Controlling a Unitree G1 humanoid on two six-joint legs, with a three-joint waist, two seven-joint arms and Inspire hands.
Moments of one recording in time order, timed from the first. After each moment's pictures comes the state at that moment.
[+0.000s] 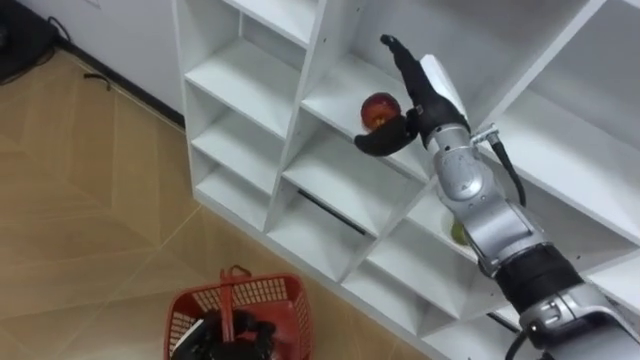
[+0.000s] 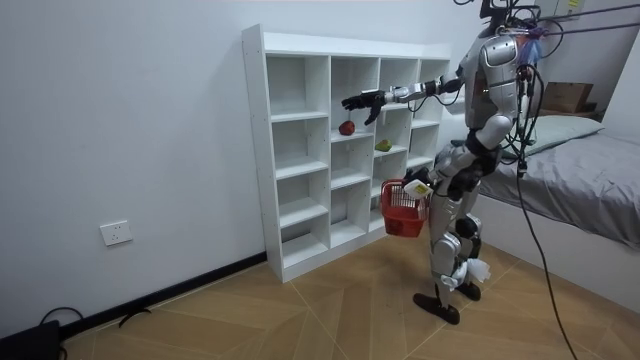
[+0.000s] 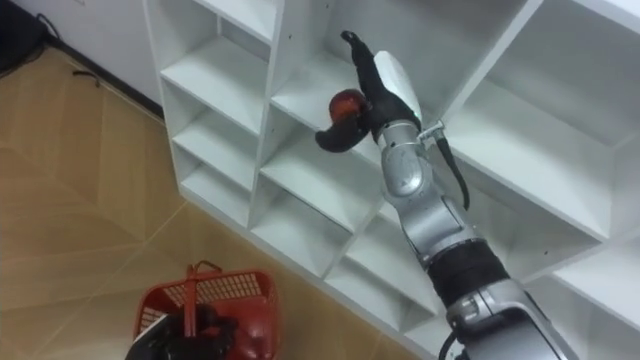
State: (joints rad) left arm 0.20 0.22 -0.18 0.59 -0.40 0.02 -0.24; right arm -0.61 -0.29 0.36 0.62 -0.19 0.06 -0.19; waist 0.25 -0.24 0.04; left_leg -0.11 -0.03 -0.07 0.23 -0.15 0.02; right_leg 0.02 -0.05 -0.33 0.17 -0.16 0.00
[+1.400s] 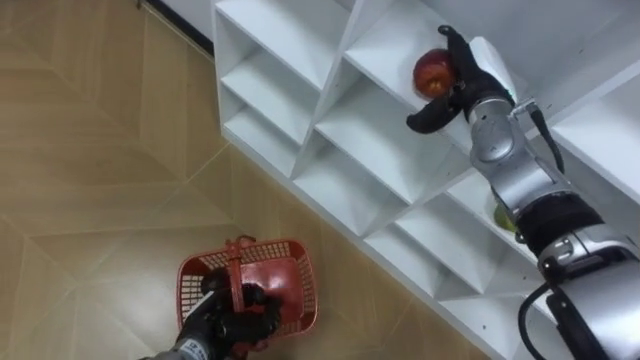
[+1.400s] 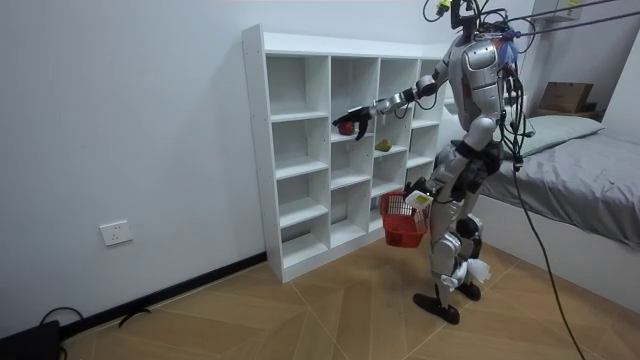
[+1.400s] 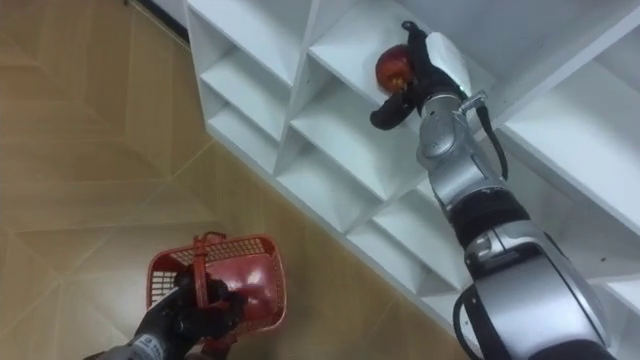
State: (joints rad) left arm 0.01 0.21 -0.20 0.76 -0.40 0.01 -0.23; right arm -0.84 -0.35 0.36 0.94 -0.20 0.06 -0.24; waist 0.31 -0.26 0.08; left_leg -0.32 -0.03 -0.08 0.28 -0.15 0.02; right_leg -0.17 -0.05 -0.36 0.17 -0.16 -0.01
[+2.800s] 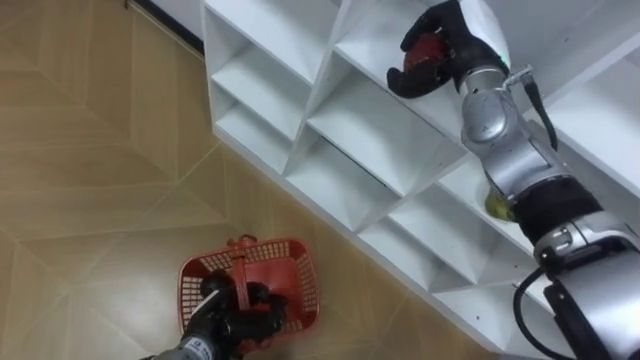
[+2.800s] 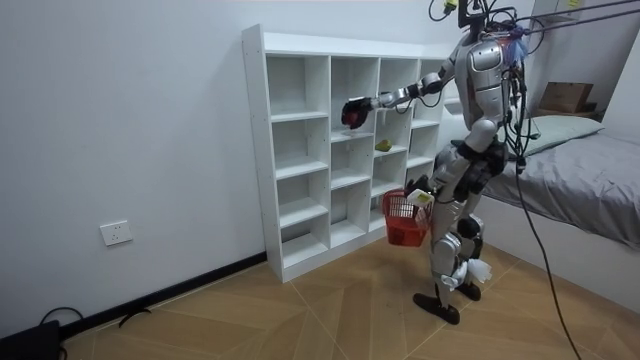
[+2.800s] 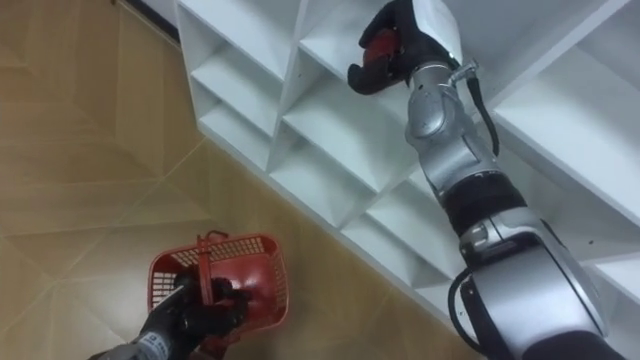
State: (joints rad) left arm 0.00 0.22 -0.28 0.76 -0.48 0.00 -0.22; right arm -0.86 -0.35 0.36 0.84 -0.24 0.04 -0.27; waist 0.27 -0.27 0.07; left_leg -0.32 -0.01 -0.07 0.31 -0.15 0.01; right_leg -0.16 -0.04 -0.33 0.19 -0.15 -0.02
